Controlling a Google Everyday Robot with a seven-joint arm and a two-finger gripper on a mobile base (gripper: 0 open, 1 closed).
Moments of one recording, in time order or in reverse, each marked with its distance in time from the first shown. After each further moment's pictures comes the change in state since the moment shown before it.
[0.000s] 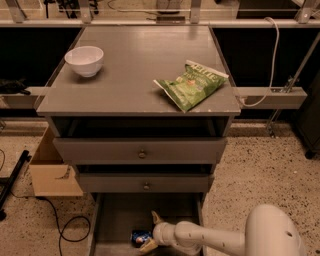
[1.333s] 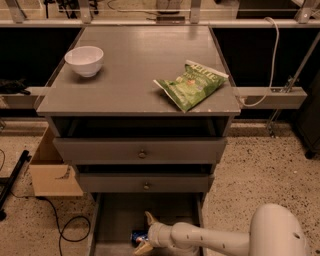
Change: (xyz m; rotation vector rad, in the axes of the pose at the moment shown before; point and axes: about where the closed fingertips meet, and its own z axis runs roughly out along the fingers) arm -0.040 0.018 -0.009 -0.021 -0.053 -0.034
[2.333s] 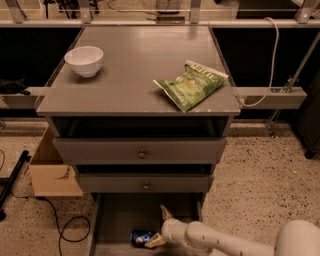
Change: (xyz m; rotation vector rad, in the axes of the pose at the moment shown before) arm 0.016 -0.041 -0.052 0.107 -0.016 0.056
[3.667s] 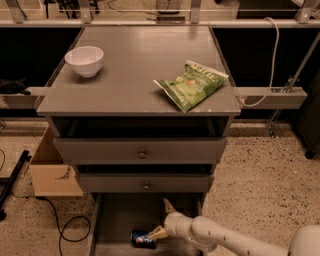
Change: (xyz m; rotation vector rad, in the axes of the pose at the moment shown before) arm -0.029 -0.031 -0.027 0.039 -0.050 0.041
